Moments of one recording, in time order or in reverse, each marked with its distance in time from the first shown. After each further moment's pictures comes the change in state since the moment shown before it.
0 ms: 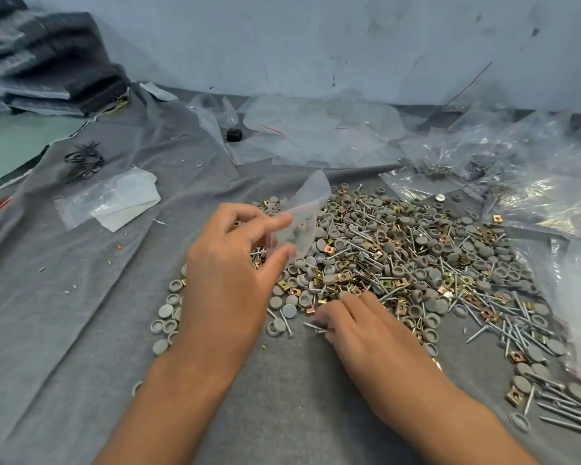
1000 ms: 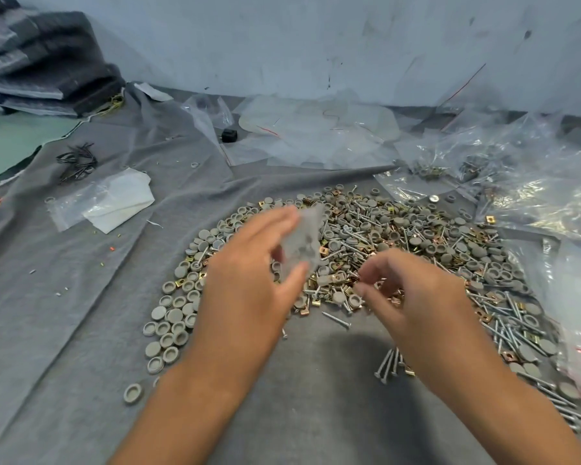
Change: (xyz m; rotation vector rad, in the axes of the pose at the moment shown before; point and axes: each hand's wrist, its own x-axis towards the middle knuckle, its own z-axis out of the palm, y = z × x) left_hand -0.008 0.016 0.010 0.026 -0.075 0.043; right_hand 0.000 0.028 -0.040 0.361 0.423 0.258
